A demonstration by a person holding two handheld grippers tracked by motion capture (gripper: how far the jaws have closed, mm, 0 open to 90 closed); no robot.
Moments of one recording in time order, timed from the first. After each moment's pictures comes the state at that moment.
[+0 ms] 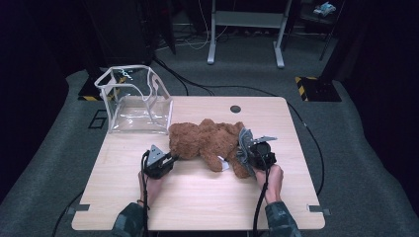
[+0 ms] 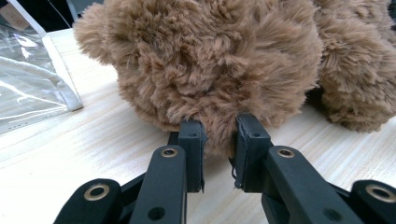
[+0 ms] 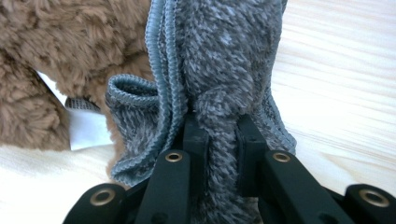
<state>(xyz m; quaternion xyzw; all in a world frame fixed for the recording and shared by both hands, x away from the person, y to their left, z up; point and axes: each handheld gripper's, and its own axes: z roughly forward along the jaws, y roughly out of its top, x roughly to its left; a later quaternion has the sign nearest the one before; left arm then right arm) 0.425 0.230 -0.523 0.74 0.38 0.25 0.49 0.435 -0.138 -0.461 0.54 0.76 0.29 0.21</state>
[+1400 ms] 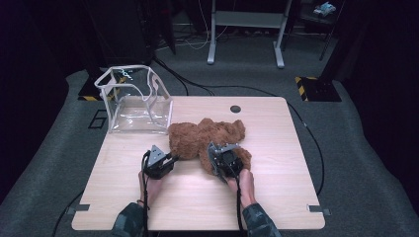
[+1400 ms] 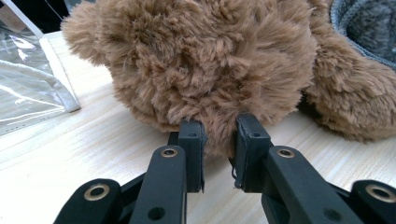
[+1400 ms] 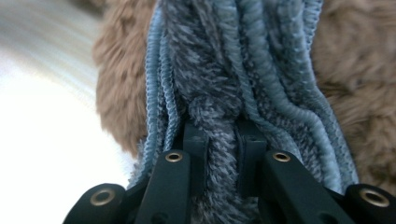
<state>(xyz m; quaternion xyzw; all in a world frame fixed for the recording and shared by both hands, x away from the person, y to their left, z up) 0.424 0.229 -0.523 0.75 0.37 0.25 0.49 0.430 -0.046 -0.494 0.44 0.84 0.28 0.15</state>
